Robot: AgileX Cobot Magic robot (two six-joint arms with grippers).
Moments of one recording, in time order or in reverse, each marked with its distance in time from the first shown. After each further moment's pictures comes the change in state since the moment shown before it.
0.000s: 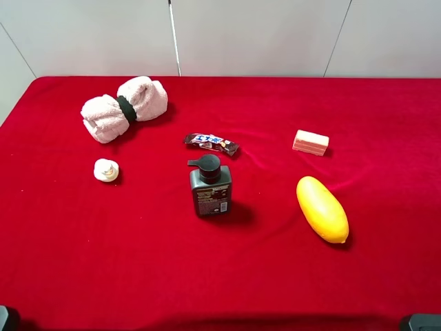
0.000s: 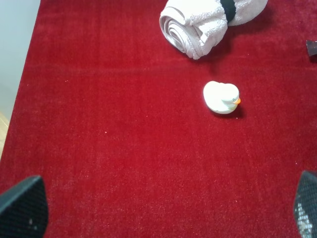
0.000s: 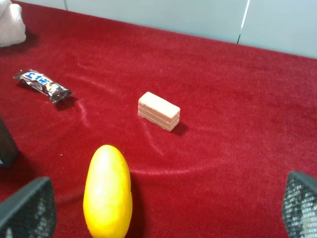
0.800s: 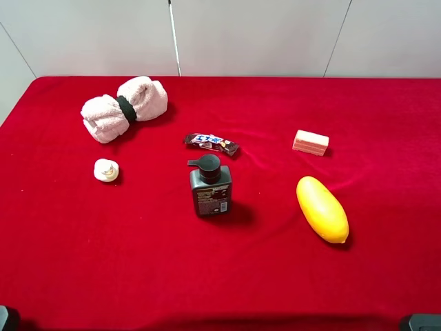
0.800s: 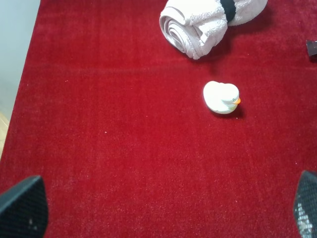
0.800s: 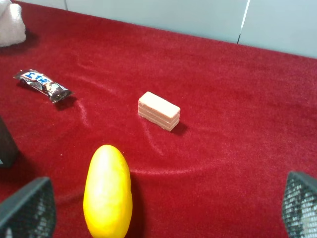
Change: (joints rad) left arm 0.000 0.000 0.000 0.000 0.000 0.000; right arm 0.000 0.000 0.000 0.000 0.000 0.000
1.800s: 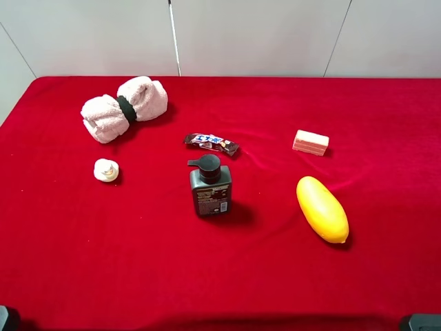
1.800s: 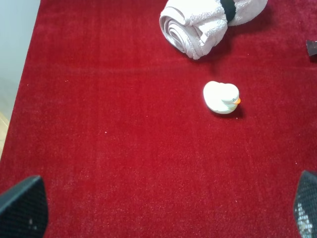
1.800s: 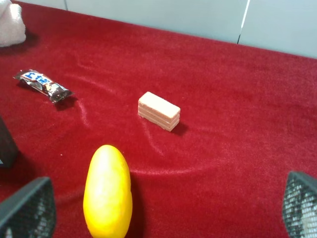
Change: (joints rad) left arm 0.000 0.000 0.000 0.000 0.000 0.000; right arm 0.000 0.000 0.000 0.000 0.000 0.000
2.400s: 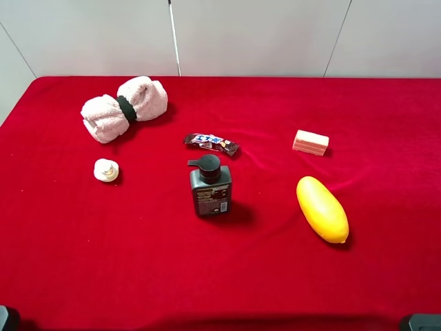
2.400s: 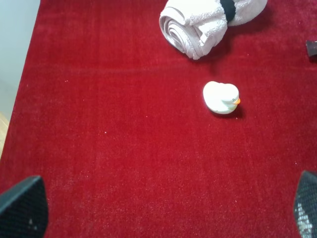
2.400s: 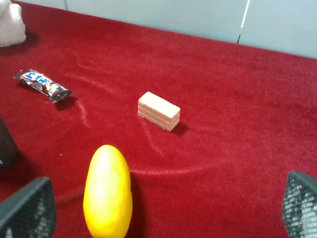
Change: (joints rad) left arm 0.000 0.008 0.000 0.000 -0.001 0.000; right arm 0.000 0.000 0.000 0.000 0.000 0.000
